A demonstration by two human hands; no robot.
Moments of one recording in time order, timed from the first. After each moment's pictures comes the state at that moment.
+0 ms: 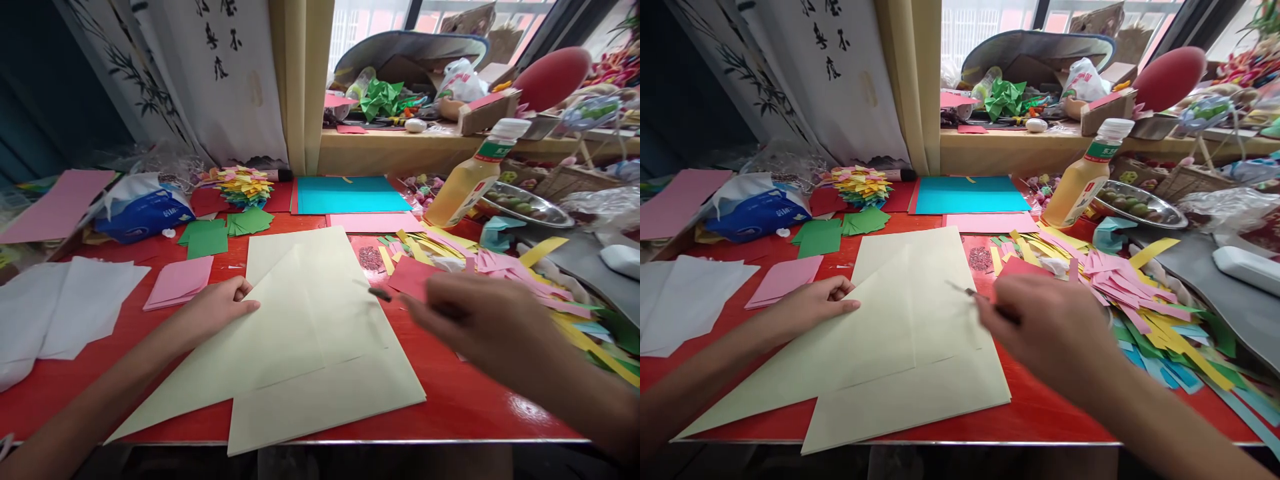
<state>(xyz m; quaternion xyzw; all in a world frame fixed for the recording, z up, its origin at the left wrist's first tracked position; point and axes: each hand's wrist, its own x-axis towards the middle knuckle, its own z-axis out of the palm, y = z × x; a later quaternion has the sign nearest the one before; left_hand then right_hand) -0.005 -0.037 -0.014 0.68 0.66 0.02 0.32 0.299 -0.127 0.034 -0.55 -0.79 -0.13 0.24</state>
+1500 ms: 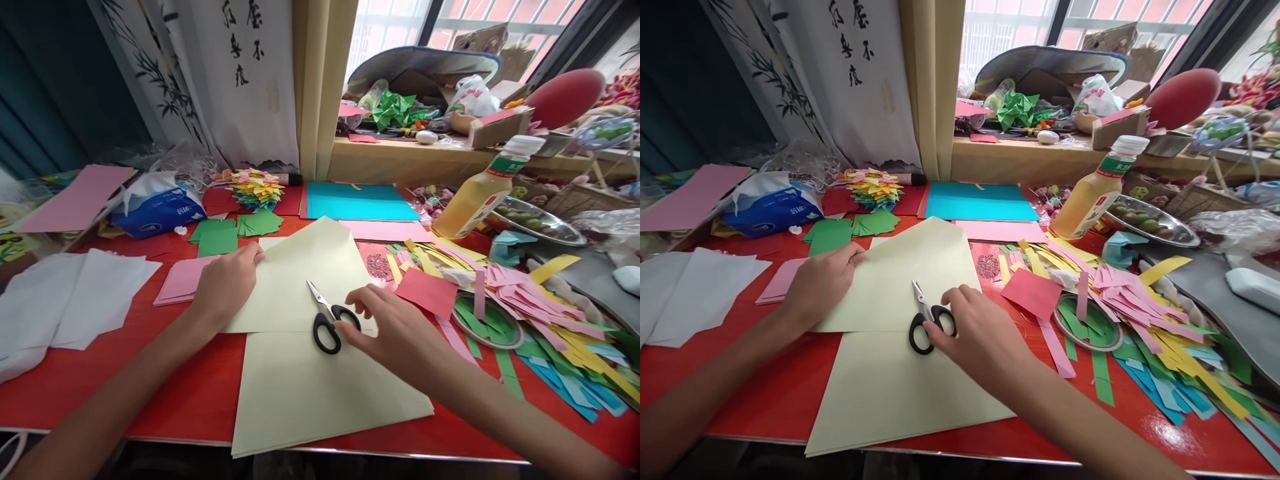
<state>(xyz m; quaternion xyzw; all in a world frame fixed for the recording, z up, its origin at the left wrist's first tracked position) 0.009 -0.020 -0.011 0.77 0.62 0.14 -0.06 0.239 -0.101 -0.001 -0.62 -0.76 0.12 0.13</state>
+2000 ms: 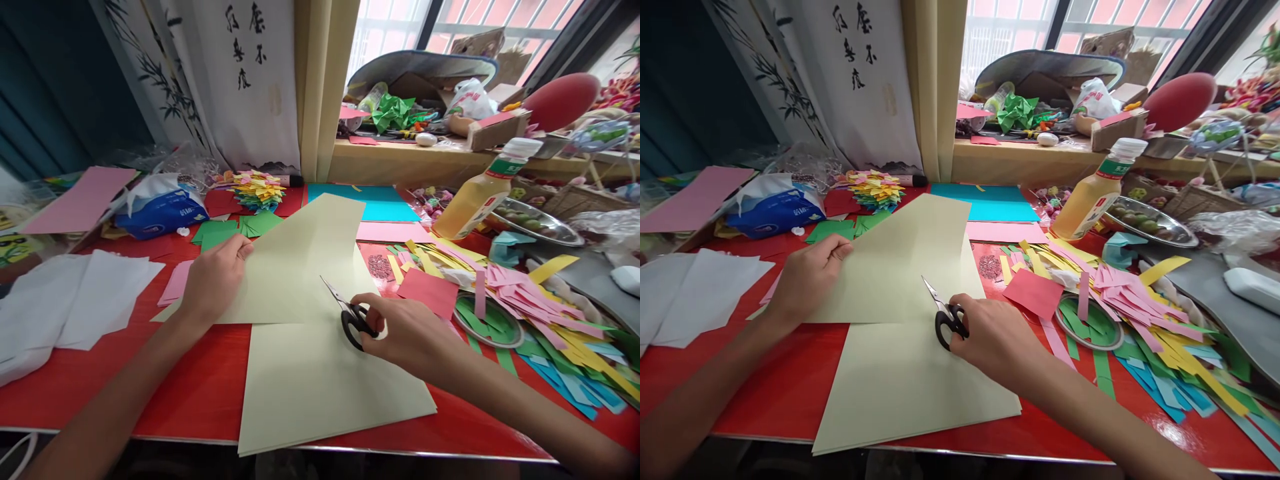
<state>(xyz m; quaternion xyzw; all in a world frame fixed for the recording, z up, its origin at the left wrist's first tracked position) -0.005 -0.020 -0.004 0.74 0.61 0.27 -0.01 0.247 -0.104 0.008 -0.63 -0.75 0.18 0.08</state>
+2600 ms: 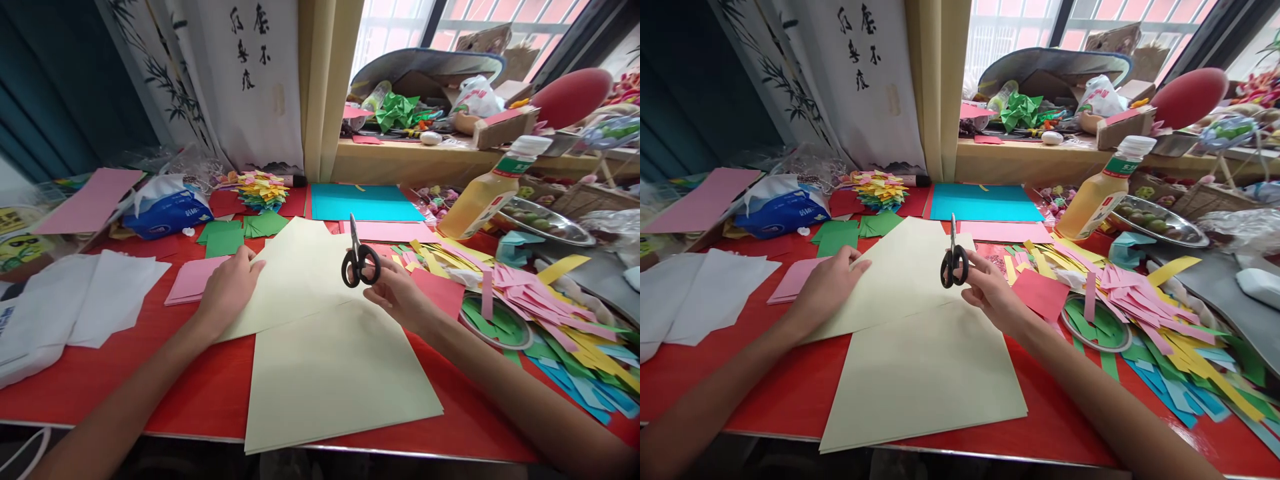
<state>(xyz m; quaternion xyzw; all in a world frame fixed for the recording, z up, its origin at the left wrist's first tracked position) -0.001 -0.017 -0.017 0.69 0.70 0.16 0.10 0.250 -0.048 -0.021 -0.41 -0.48 0.62 0.47</state>
